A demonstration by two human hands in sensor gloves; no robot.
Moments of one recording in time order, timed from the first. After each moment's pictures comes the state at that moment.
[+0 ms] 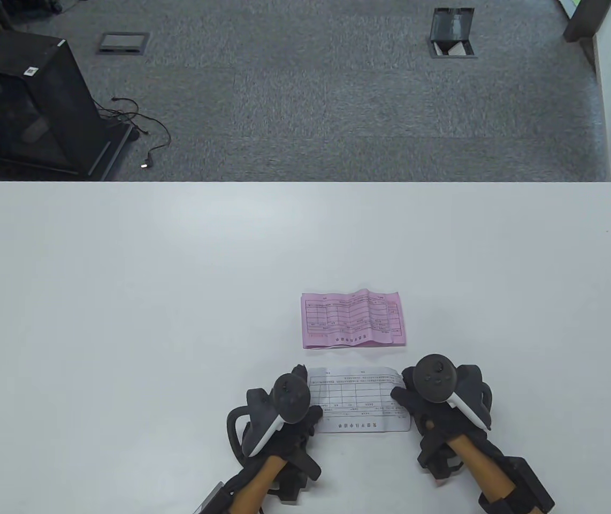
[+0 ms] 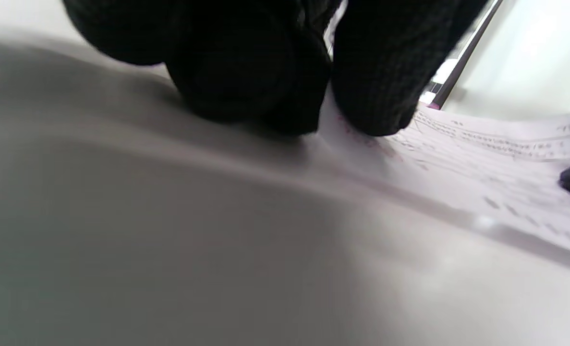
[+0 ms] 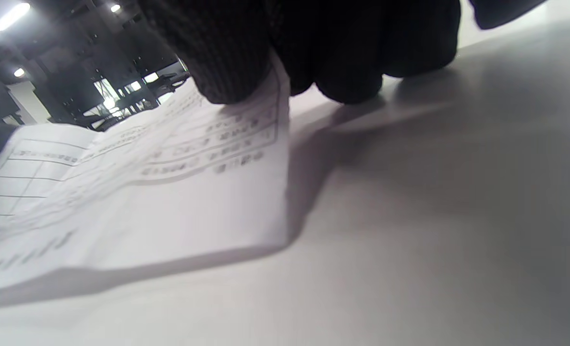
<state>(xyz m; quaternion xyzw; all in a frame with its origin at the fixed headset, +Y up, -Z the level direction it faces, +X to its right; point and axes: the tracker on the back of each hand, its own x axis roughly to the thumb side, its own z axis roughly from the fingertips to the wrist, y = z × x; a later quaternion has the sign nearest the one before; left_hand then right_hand) -0.069 -0.771 -0.208 -0.13 0.00 0.17 0.98 0.195 -0.767 -0.239 0.03 0.10 0.98 0.16</state>
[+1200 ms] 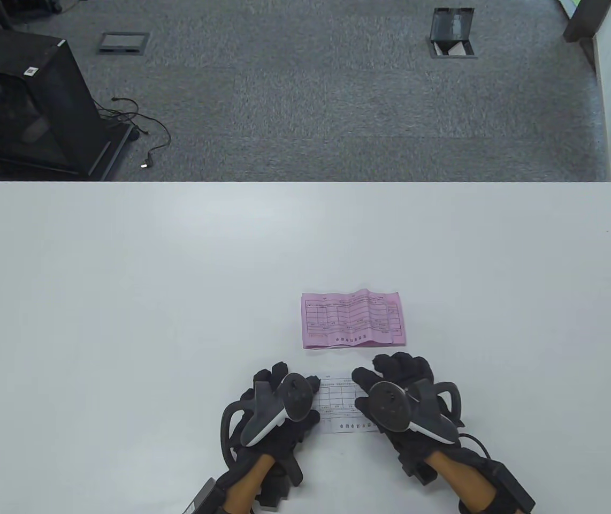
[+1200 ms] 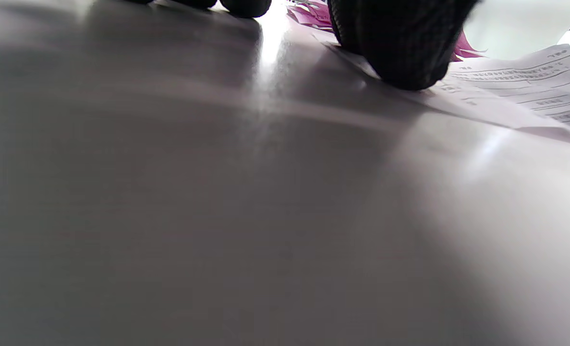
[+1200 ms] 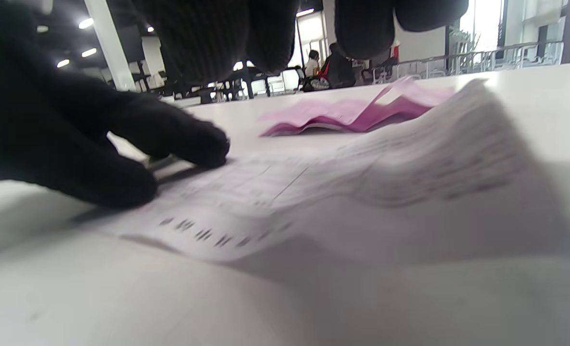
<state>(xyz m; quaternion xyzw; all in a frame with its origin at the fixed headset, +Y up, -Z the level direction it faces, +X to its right) -0.075 -0.782 -0.212 -0.20 -0.04 0.10 0.97 0.114 -0.734 -0.213 0.18 0.04 0.98 0.05</state>
